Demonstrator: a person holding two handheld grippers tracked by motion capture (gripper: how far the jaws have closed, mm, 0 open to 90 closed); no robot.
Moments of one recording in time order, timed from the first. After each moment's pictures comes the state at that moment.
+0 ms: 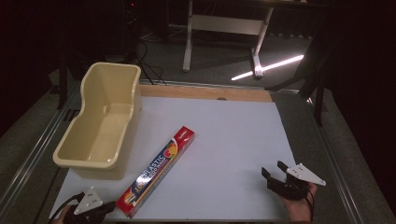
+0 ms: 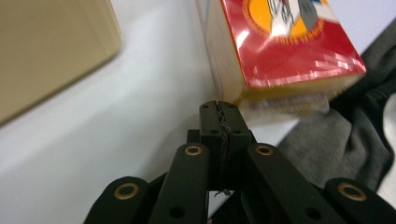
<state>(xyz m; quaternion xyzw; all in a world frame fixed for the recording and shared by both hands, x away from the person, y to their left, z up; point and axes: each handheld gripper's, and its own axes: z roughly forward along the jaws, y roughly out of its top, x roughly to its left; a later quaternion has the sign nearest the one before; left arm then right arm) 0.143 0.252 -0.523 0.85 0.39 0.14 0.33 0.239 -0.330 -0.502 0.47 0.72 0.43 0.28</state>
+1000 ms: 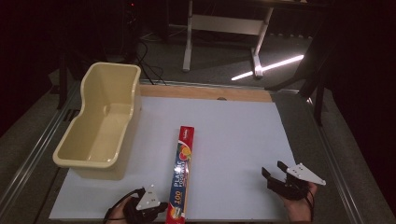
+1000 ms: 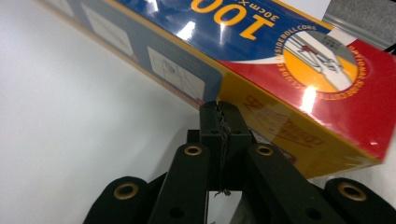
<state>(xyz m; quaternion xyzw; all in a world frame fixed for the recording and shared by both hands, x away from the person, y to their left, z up) 0.172 0.121 -0.527 0.89 0.27 0.08 0.36 0.239 -0.330 -0.502 0.47 0.72 0.43 0.28</state>
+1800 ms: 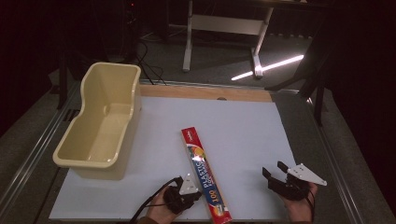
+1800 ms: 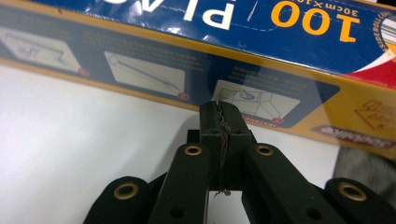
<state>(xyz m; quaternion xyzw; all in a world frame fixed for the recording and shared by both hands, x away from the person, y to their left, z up) 0.216 0.023 -0.539 0.88 0.28 0.06 0.38 0.238 -0.332 -0.501 0.47 0.72 0.43 0.28</state>
